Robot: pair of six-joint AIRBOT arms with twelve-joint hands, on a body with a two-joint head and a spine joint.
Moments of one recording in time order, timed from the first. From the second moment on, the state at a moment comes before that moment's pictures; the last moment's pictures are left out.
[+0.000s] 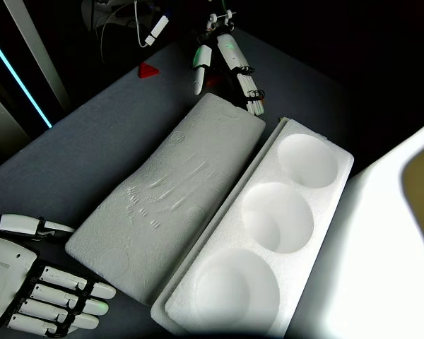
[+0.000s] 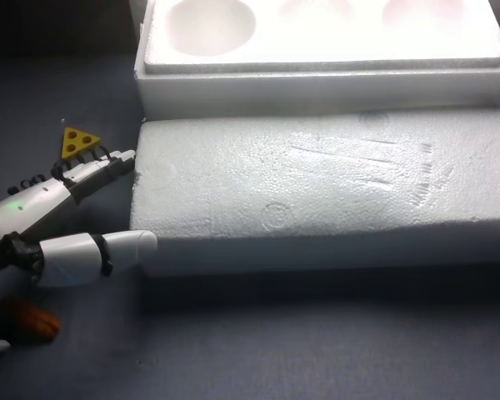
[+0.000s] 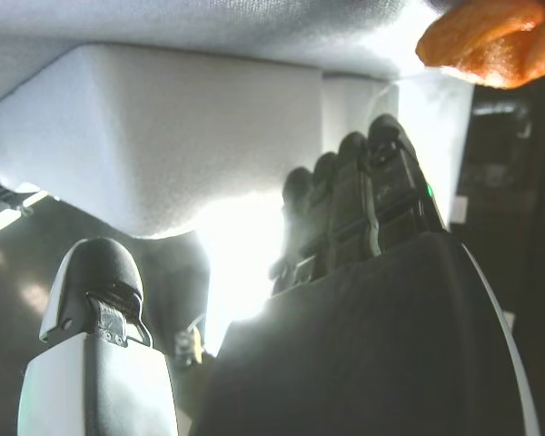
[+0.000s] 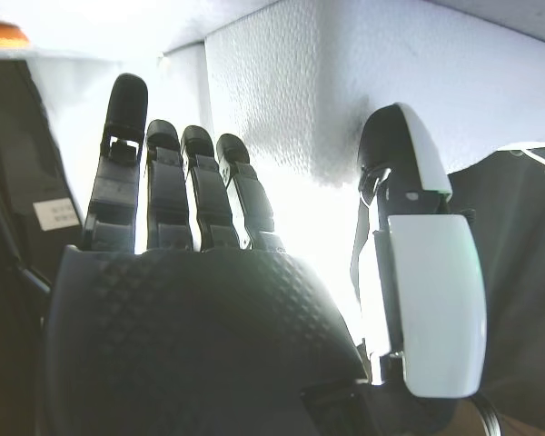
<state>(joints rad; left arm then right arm) 1.02 -1.06 1.16 -0.28 -0.98 0.38 -0.95 -0.96 1.02 0.60 1.03 -0.82</state>
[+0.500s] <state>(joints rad) 1.02 -1.06 1.16 -0.28 -0.99 0.36 -0.95 -0.96 1.02 0.60 1.03 -0.81</state>
